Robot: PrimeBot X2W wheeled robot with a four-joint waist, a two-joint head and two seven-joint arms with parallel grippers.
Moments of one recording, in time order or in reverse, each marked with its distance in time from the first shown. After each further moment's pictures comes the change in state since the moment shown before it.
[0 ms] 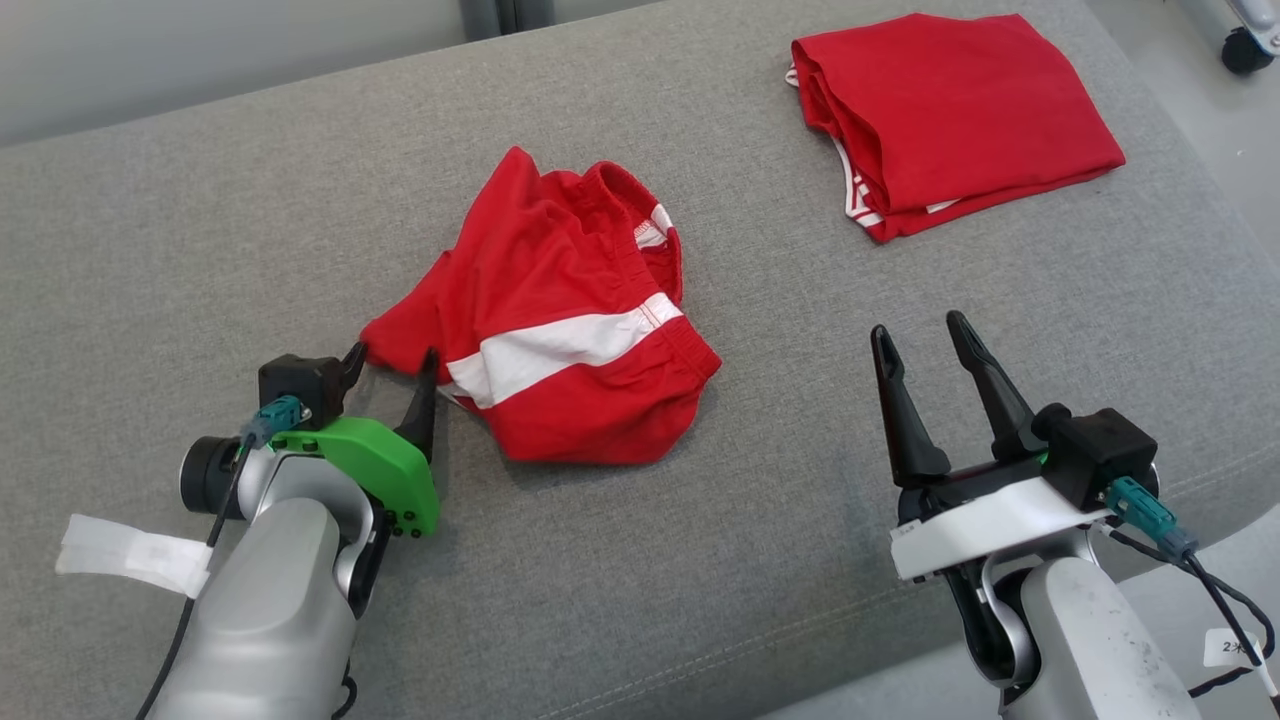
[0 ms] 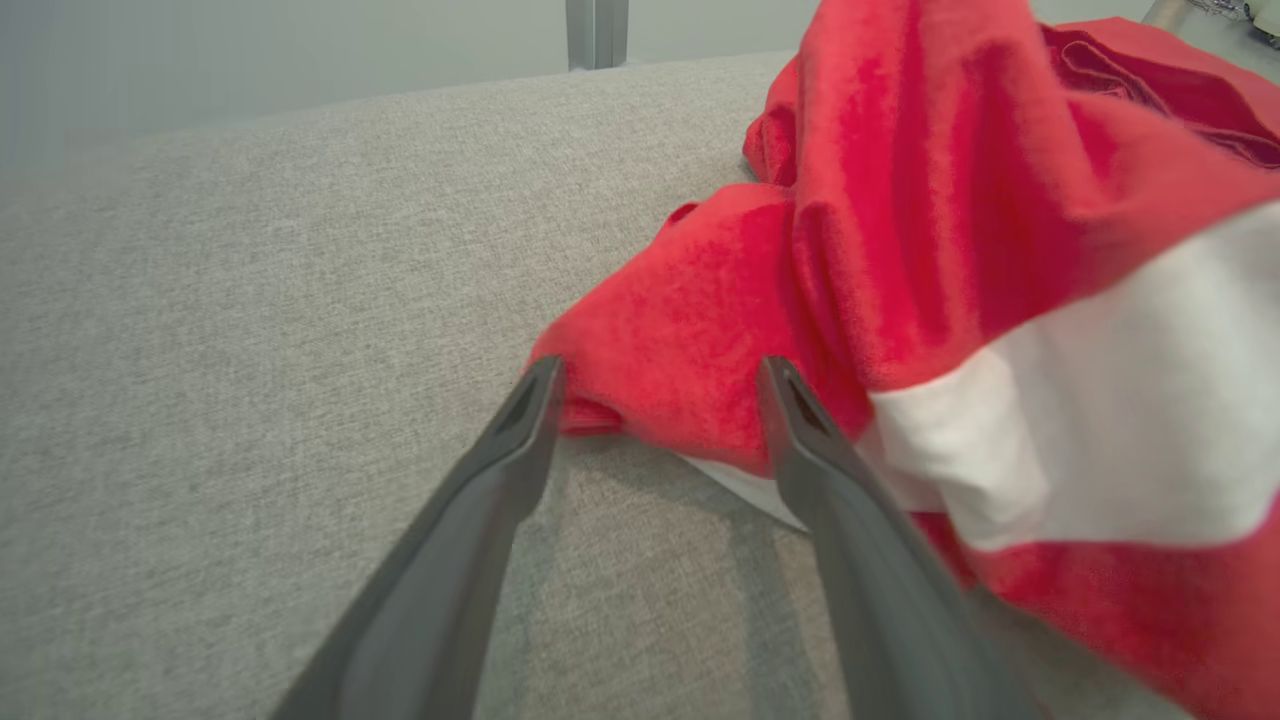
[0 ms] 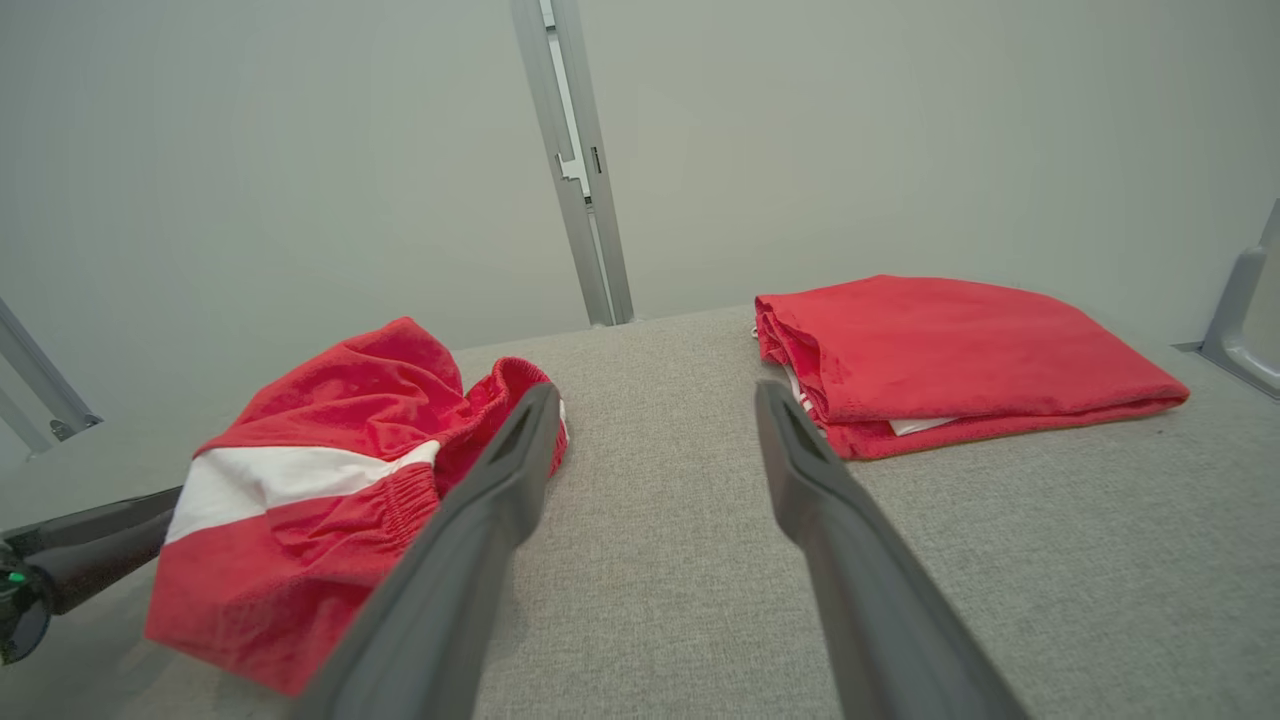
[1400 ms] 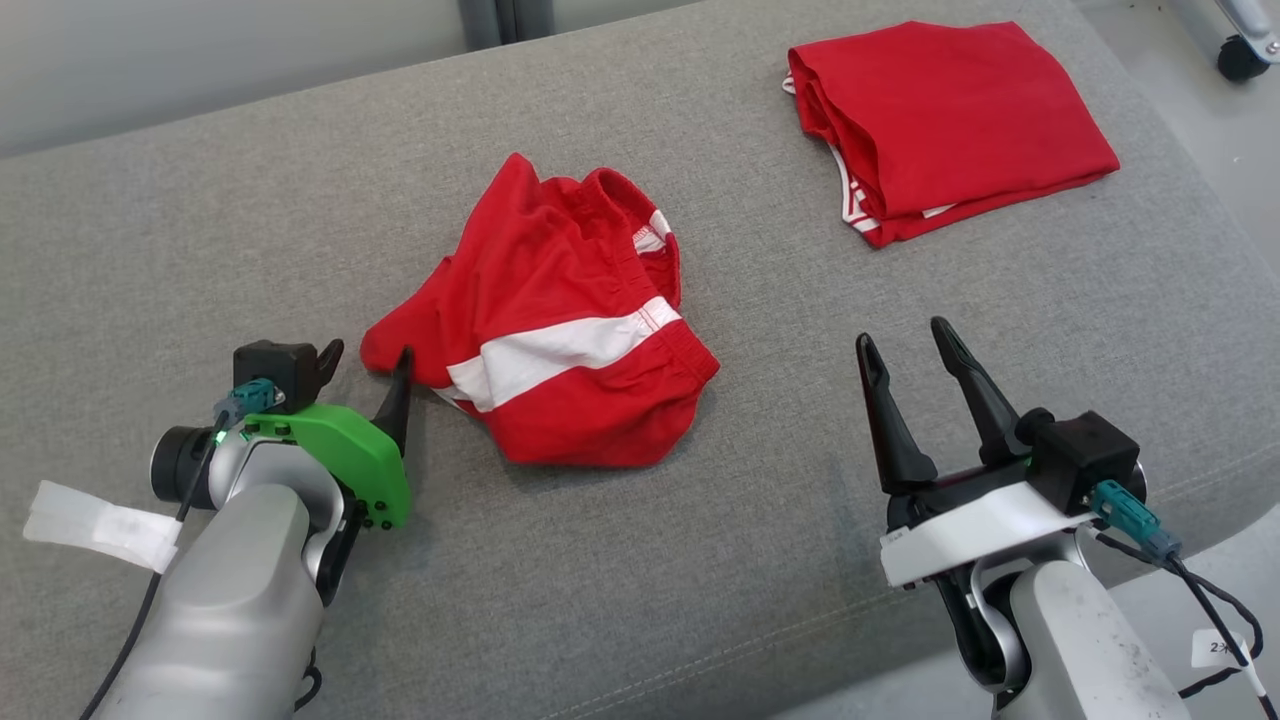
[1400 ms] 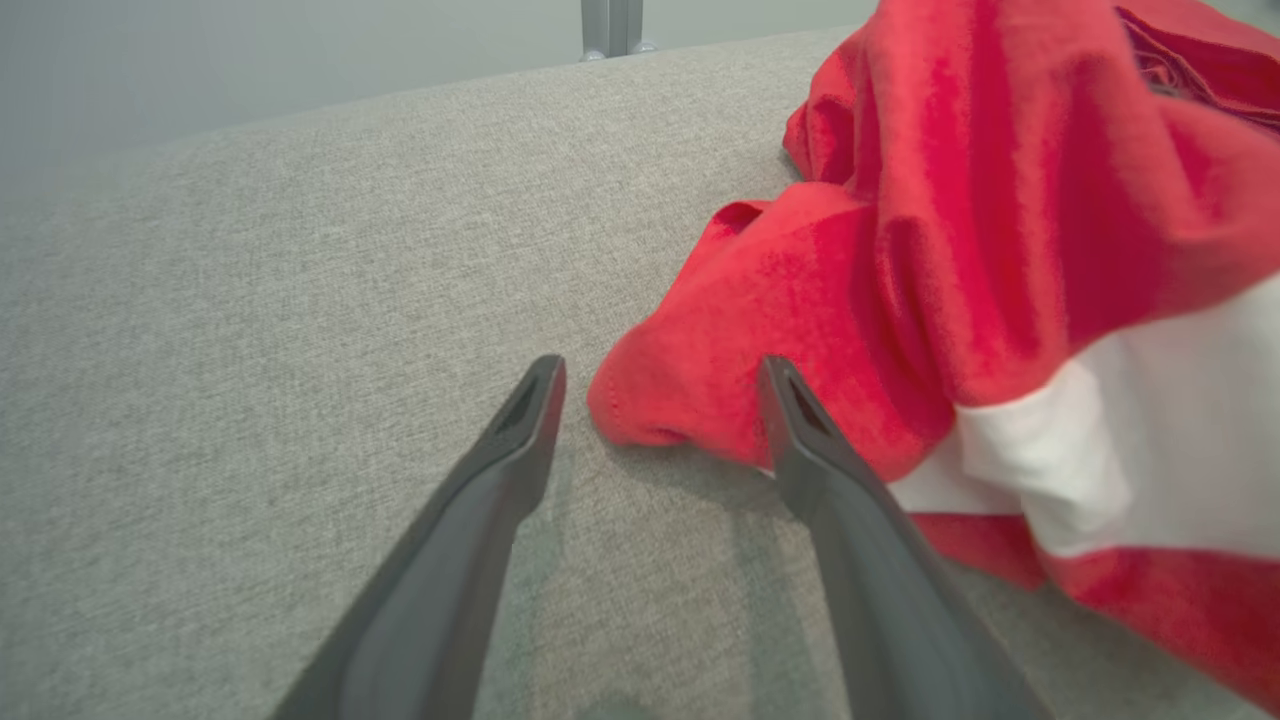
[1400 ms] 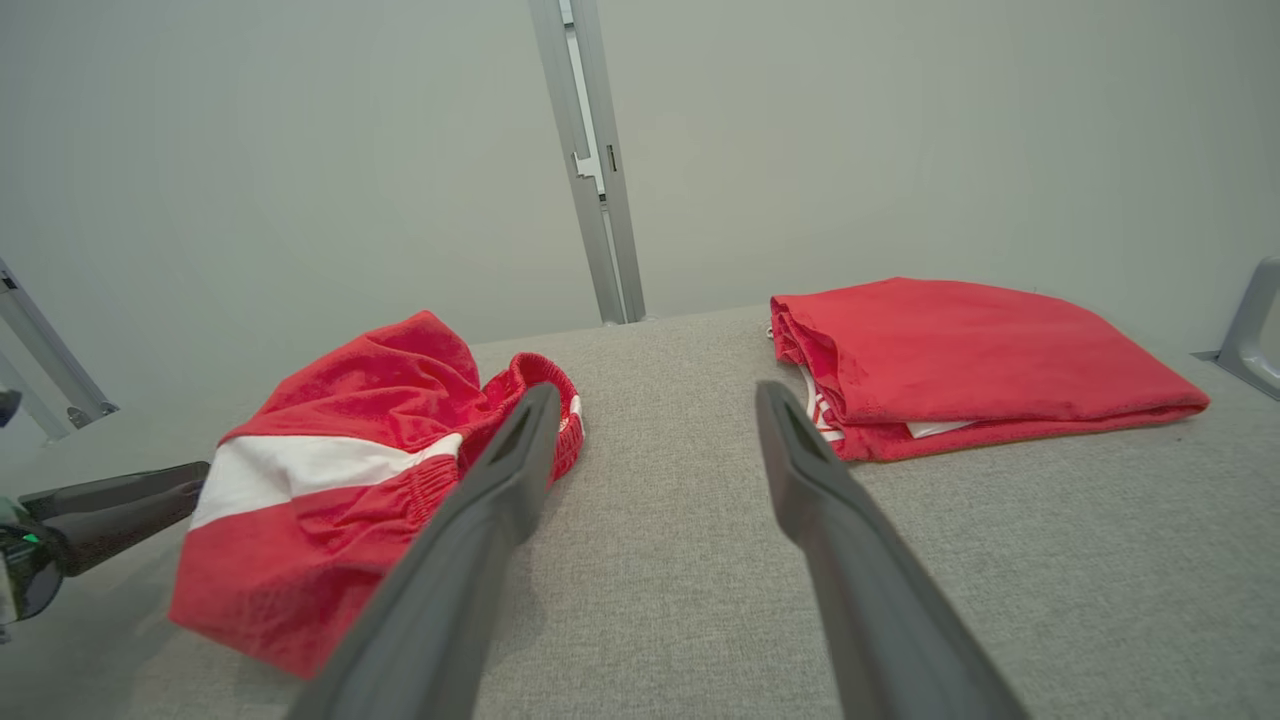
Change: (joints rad) left arm -0.086 0.067 -0.209 0.103 -0.207 0.000 0.000; right arm 0.000 0.000 0.024 0.008 -0.011 0.000 0.000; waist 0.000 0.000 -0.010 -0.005
